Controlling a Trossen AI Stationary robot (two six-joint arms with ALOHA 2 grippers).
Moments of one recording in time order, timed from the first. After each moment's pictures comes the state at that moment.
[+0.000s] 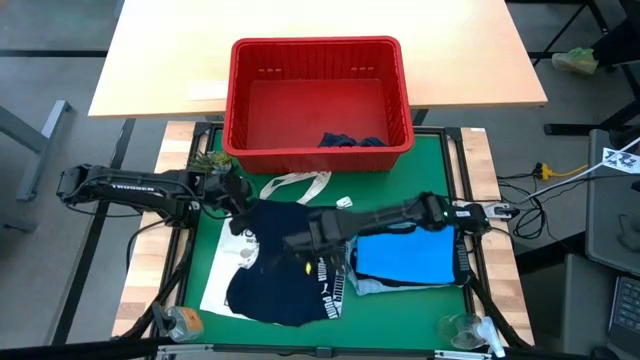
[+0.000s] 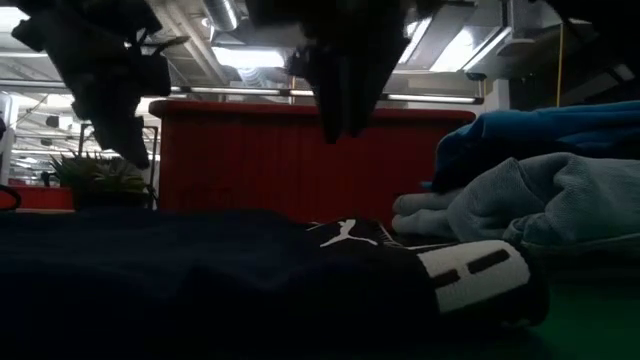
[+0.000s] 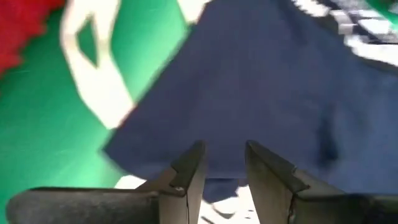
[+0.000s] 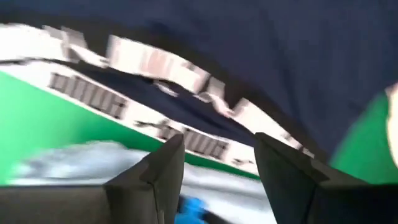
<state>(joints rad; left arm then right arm) 0.10 0.84 0.49 -0.59 0.01 -0.44 0.23 2.38 2.35 -1.49 0.03 -0.17</state>
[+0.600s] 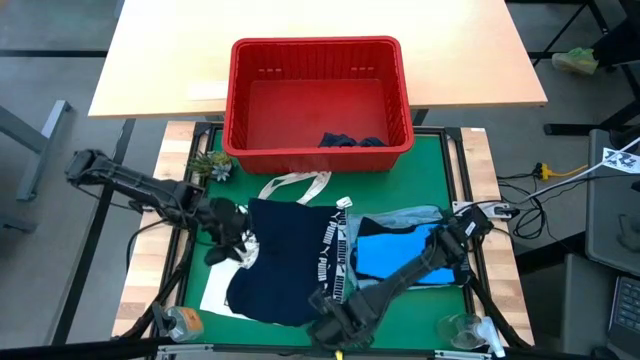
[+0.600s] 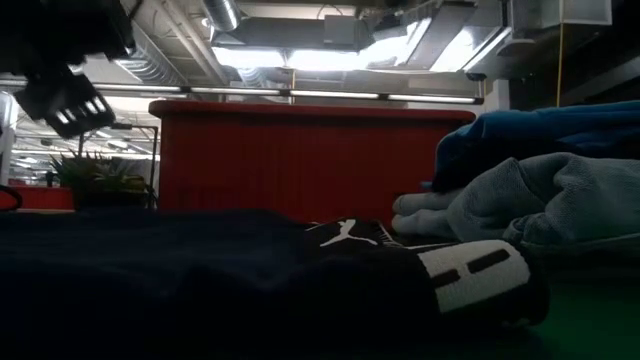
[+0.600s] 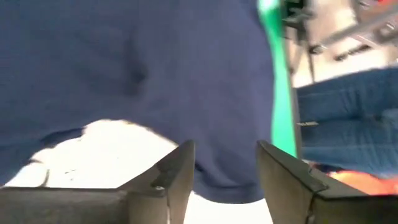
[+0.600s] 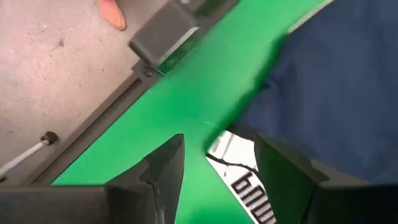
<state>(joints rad) -0.23 0.84 0.50 -0.49 0.36 -0.52 0.58 2.40 2.35 -1.21 -0.06 -0.23</state>
